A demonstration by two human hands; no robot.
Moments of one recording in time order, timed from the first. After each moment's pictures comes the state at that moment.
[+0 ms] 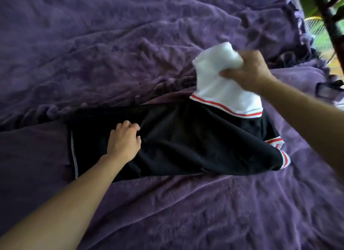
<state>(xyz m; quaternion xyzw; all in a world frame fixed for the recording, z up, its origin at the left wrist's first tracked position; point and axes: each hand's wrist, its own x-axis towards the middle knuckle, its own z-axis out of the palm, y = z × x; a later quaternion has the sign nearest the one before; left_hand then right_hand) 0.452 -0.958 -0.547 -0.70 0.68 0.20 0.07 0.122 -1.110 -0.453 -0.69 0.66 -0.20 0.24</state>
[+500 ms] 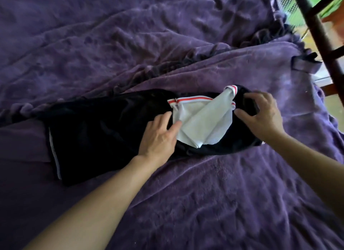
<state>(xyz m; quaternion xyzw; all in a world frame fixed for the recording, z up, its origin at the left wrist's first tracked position) 0.325 -0.914 -0.533 -0.52 0.84 0.16 -0.07 0.024 -0.935 -0.514 -0.60 0.77 -0.15 0.16</state>
